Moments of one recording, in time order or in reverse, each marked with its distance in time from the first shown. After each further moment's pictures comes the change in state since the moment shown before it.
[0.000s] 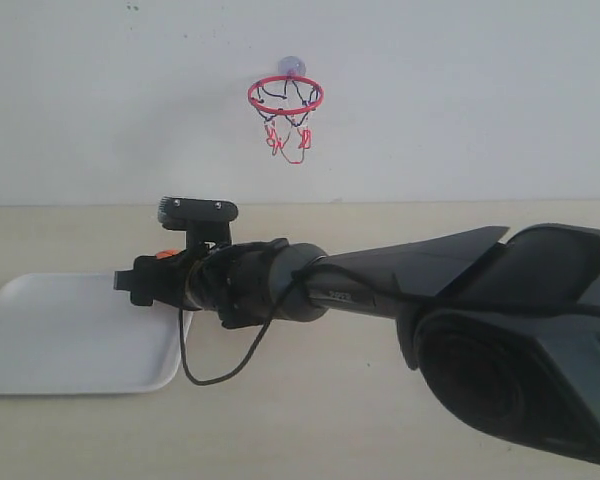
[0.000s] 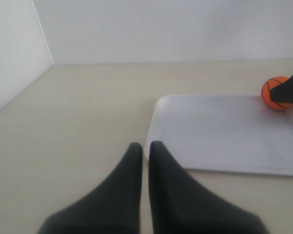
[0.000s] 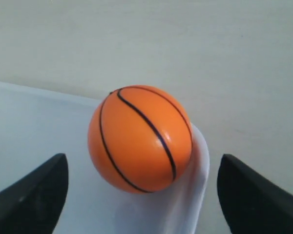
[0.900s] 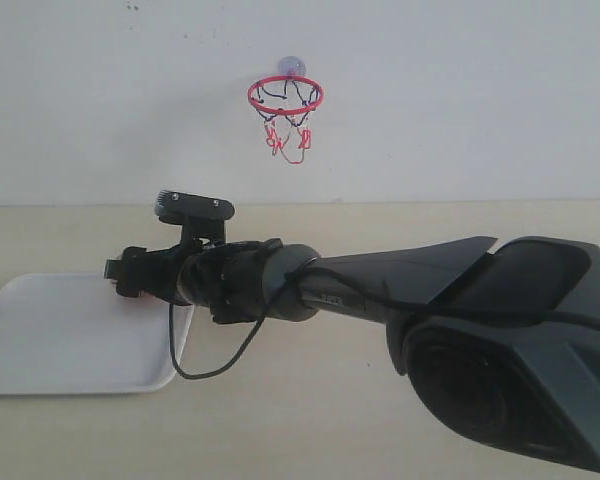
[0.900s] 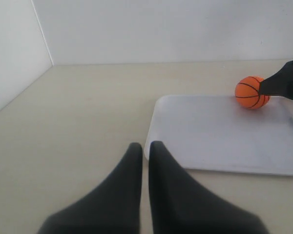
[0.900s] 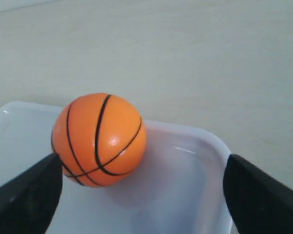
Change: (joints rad) left arm 0.000 0.000 0.000 0.000 0.000 0.000; right arm -0.002 0.038 -0.075 0.064 -0.023 0.014
